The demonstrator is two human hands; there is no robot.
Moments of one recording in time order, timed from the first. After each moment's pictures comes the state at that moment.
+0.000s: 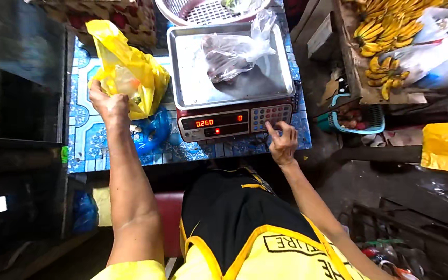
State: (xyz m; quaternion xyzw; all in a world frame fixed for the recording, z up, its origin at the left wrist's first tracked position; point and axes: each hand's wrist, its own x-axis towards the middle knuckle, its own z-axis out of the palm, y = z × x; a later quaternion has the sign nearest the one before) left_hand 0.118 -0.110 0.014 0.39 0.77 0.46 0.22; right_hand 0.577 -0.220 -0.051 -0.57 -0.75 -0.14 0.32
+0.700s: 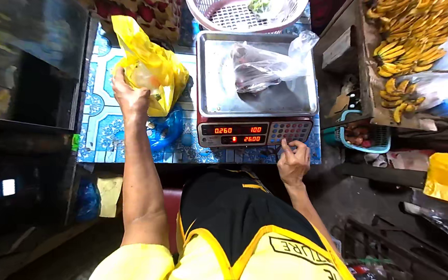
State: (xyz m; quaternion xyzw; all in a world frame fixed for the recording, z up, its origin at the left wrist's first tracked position) left_hand 0.109 -0.100 0.020 0.42 0.76 0.45 0.22; right_hand 0.536 -0.229 -0.018 -0.64 -0.71 -0.11 0.27
